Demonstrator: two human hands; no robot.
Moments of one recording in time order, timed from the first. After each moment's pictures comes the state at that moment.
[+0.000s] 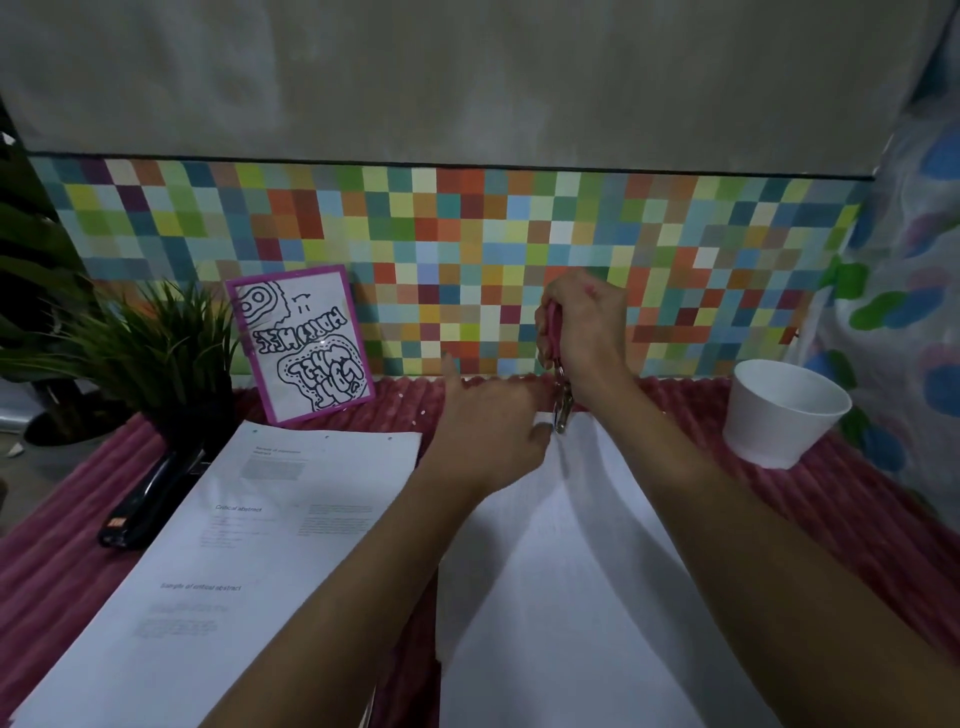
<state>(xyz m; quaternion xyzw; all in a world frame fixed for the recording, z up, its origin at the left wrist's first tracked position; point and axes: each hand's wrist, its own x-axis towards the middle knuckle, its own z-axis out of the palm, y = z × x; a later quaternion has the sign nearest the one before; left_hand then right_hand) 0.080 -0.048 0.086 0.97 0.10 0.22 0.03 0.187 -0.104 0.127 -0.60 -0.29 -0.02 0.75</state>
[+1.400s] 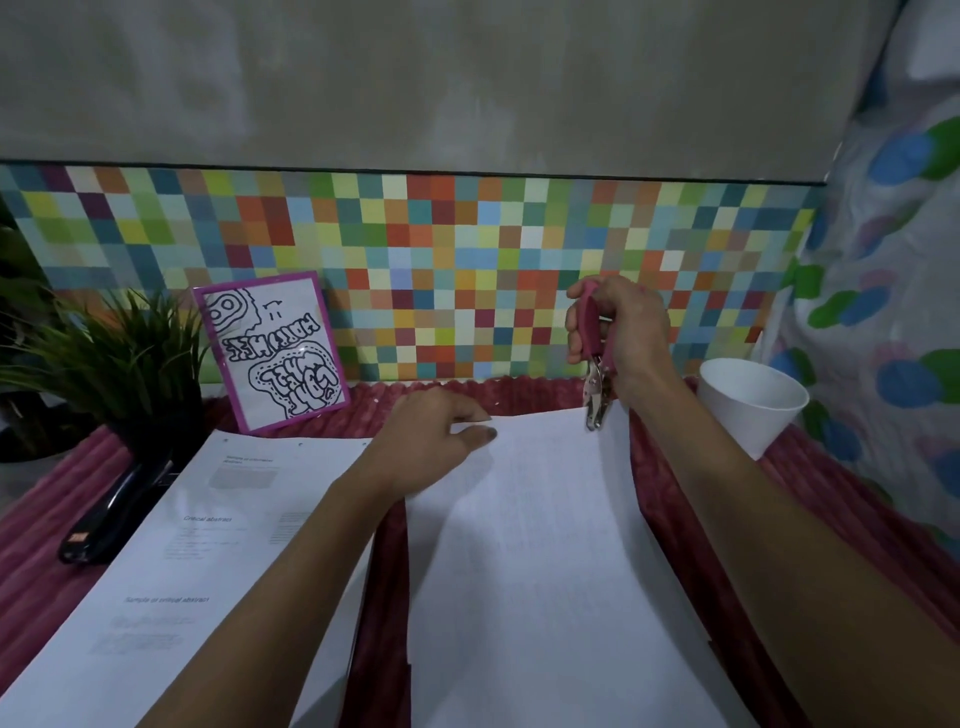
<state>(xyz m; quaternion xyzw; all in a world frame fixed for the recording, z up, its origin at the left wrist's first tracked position) 0.073 -0.008 0.071 0.94 0.05 0.19 0.29 0.217 -0.160 0.134 -0.56 -0.27 0.06 0.78</state>
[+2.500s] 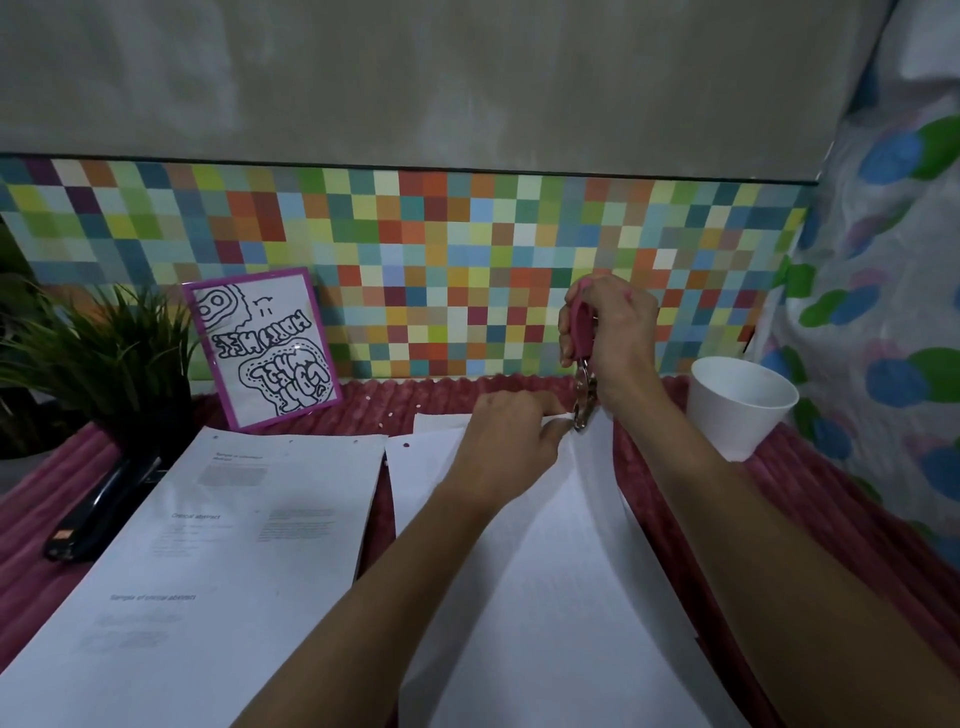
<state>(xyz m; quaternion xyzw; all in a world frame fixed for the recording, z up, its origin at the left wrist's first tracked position) 0.118 -0.084 0.064 0.93 0.04 0.28 0.23 0.207 -0.158 0.130 -0.56 -0.29 -0.03 0.77</state>
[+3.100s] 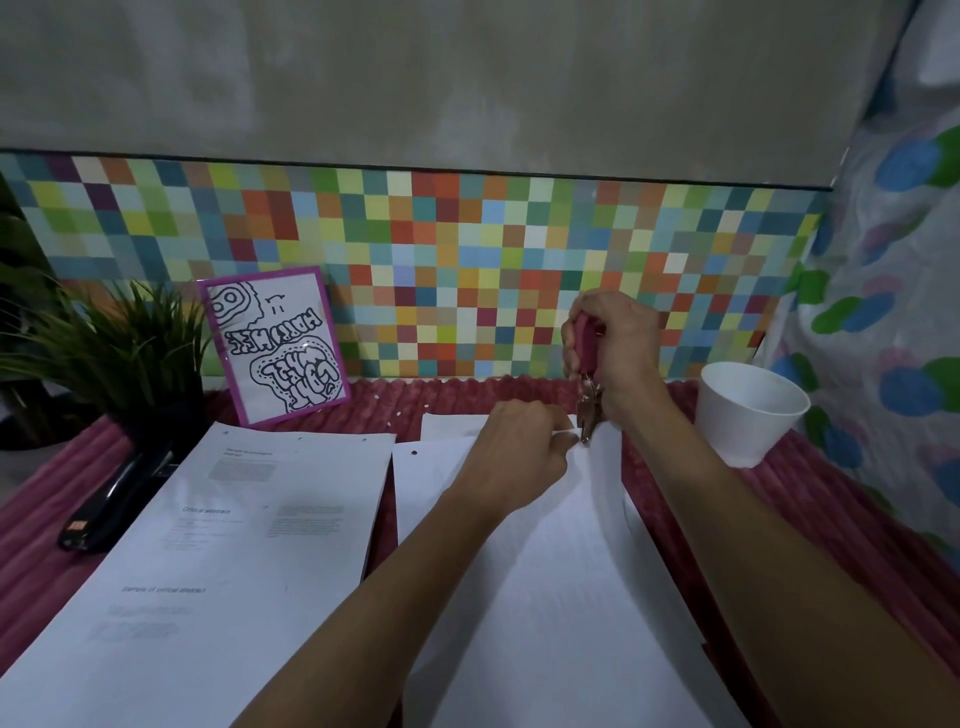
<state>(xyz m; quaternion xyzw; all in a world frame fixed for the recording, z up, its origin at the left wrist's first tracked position) 0.113 -0.085 0.061 0.94 0.04 0.25 0.23 0.215 -0.156 0.117 -0.54 -0.30 0.04 0.79</state>
